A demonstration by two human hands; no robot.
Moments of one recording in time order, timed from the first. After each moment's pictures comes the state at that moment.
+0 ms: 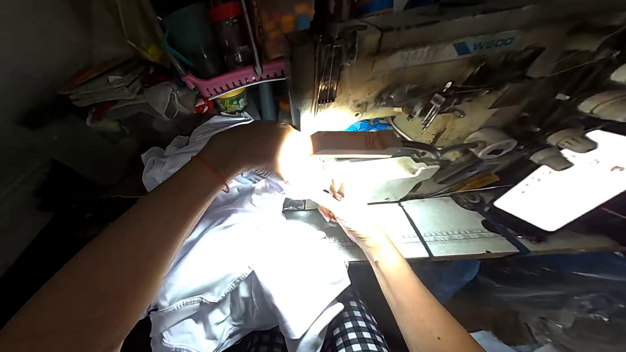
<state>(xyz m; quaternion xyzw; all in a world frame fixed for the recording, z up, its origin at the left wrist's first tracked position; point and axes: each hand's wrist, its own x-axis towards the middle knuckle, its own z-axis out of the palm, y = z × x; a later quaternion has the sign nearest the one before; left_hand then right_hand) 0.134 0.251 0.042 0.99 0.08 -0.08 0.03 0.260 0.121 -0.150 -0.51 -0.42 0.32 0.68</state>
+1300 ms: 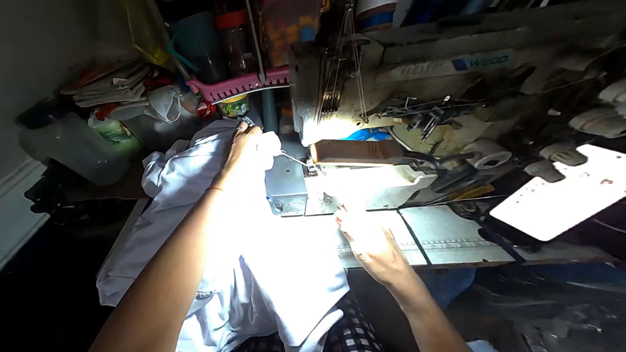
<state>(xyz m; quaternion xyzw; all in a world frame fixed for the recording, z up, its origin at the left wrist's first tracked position) 0.147 0.338 -0.073 0.91 0.33 0.22 0.09 0.250 0.066 -0.145 -0.77 -0.48 0.05 0.41</state>
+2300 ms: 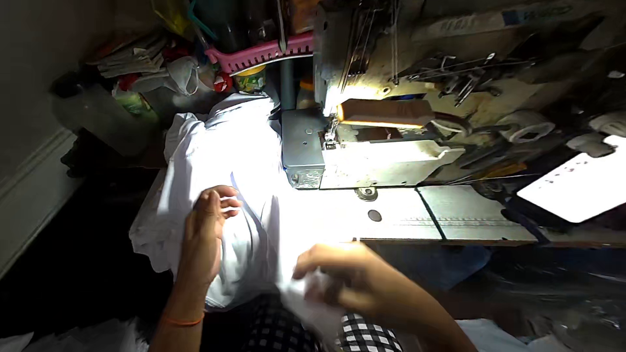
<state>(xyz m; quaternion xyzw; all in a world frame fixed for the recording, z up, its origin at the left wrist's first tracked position) -0.028 0.193 -0.125 0.65 0.31 0.46 0.52 0.190 0.030 -0.136 -0.46 -0.69 0.35 0.43</state>
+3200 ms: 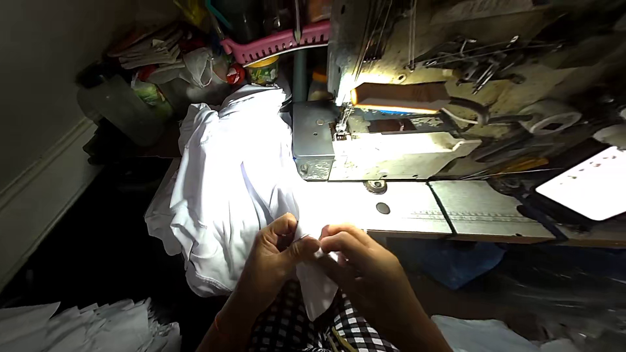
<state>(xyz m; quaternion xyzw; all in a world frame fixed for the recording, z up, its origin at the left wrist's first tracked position) 0.006 0.116 -0.130 0.57 0.18 0.37 0.72 0.151 0.019 -0.143 -0.56 -0.60 0.09 0.56</state>
